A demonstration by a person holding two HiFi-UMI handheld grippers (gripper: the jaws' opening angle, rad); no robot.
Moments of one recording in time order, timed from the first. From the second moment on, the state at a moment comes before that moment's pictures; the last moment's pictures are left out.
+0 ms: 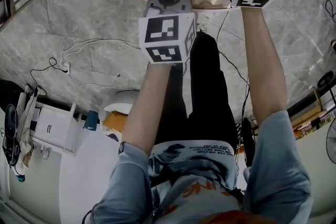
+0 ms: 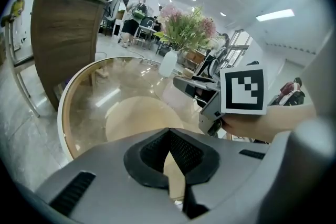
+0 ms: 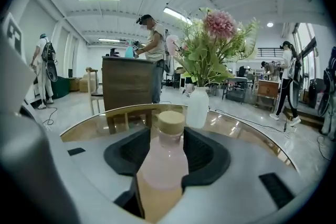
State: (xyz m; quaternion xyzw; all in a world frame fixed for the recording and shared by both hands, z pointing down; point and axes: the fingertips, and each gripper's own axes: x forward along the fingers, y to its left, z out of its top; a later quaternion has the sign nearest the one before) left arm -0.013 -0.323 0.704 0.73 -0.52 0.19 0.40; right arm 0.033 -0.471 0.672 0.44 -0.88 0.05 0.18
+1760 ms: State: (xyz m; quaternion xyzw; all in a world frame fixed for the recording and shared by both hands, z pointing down) left arm -0.066 -0.281 0.470 0.77 -0.54 0.11 0.31; right arm 0.036 -0.371 0.460 0.52 -0.83 0.11 0.19
